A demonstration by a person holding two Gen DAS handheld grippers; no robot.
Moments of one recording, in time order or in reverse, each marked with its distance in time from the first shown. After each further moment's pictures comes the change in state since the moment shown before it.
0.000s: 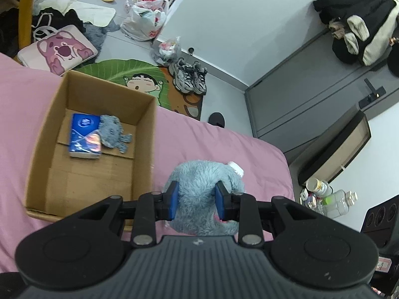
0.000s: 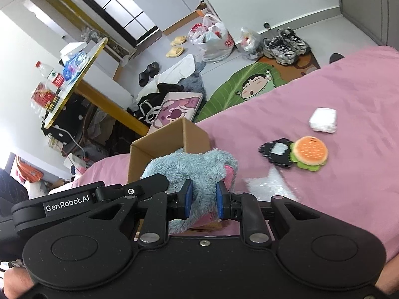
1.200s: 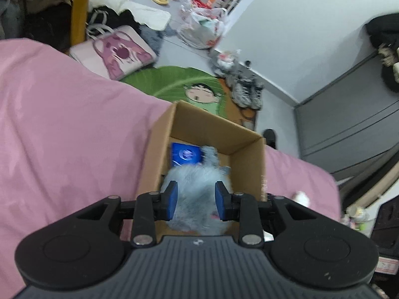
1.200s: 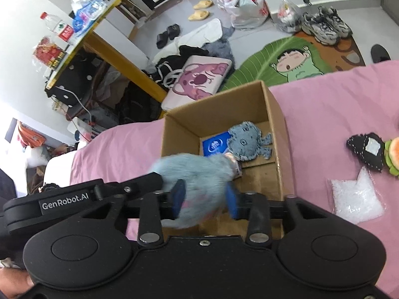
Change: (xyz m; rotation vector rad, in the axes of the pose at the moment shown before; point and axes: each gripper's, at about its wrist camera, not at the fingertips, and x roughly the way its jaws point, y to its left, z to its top) left arm -0.021 0.102 0.049 -0.080 -0.021 0.214; right arm 0.102 0.089 -0.003 -0.082 0.160 0.021
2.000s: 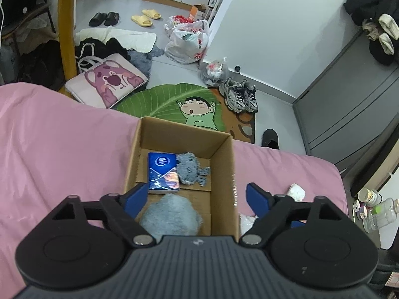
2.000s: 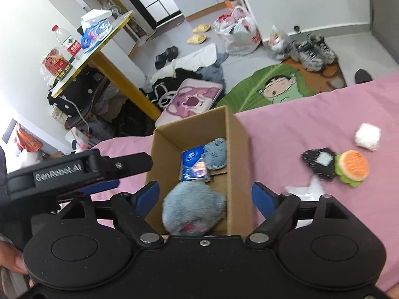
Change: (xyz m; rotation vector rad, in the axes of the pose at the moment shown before) left arm -0.027 -0.067 -0.018 0.145 -0.072 0.046; right arm -0.074 -0.026 -0.016 -0.057 -0.126 -0.037
